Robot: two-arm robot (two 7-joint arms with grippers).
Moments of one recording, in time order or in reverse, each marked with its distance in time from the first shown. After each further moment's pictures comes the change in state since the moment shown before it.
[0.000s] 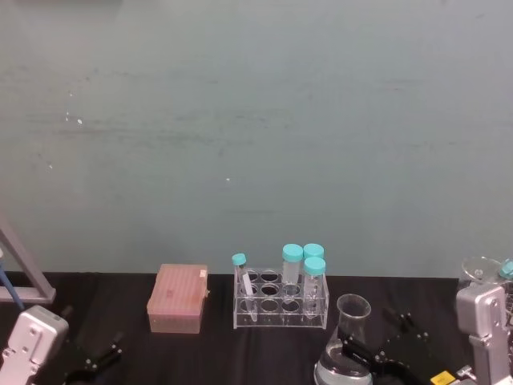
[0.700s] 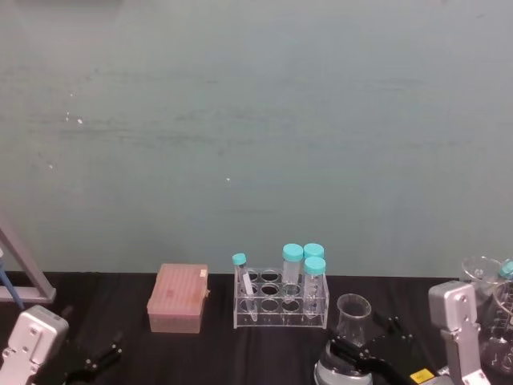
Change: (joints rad) left arm 0.000 0.000 0.000 0.000 0.000 0.000 0.000; right arm 0.056 -0.104 0.005 0.112 -0.073 0.038 -0.019
